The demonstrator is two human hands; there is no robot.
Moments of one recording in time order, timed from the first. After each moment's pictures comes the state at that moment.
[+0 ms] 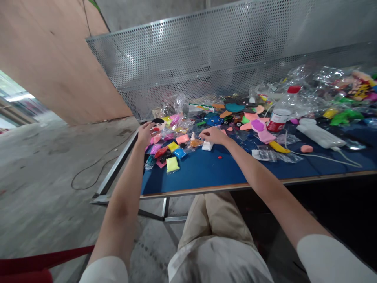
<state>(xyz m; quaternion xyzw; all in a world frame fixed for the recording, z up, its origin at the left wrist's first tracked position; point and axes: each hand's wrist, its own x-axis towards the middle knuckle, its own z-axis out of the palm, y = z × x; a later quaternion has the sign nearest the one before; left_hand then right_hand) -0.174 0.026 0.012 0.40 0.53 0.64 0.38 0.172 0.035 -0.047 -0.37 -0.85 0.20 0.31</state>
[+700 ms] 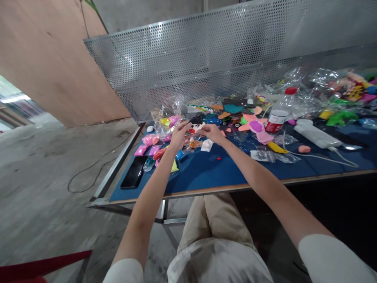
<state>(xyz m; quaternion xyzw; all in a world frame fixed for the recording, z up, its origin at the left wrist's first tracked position) -0.032 0.002 -0.010 0.51 0.38 0.57 0.52 0.159 0.036 -0.048 -0.32 -0.70 0.42 0.48</state>
